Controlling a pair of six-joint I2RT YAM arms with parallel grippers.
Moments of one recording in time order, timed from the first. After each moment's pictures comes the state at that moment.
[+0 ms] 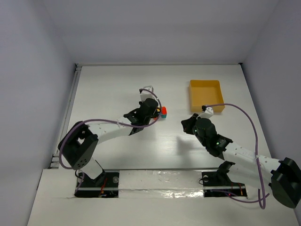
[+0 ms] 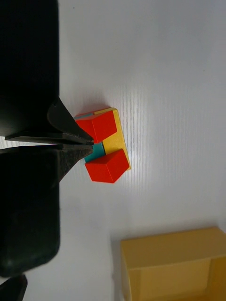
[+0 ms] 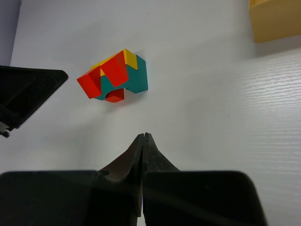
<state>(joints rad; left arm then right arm) -0.84 1.58 0.91 0.12 -0.46 -0.66 0.74 0.96 0.39 0.17 0.40 0.78</state>
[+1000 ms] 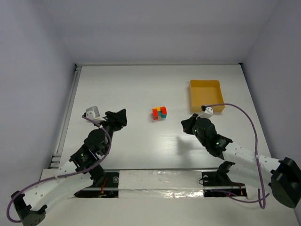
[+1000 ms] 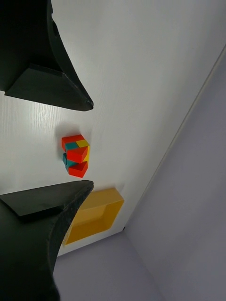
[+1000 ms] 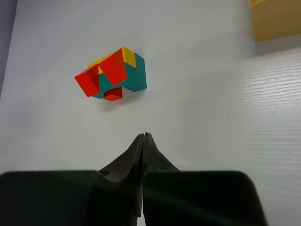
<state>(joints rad) -0.85 0.47 0.43 0.04 -0.73 -0.65 0.74 0.97 0.39 0.17 0.40 0.78</state>
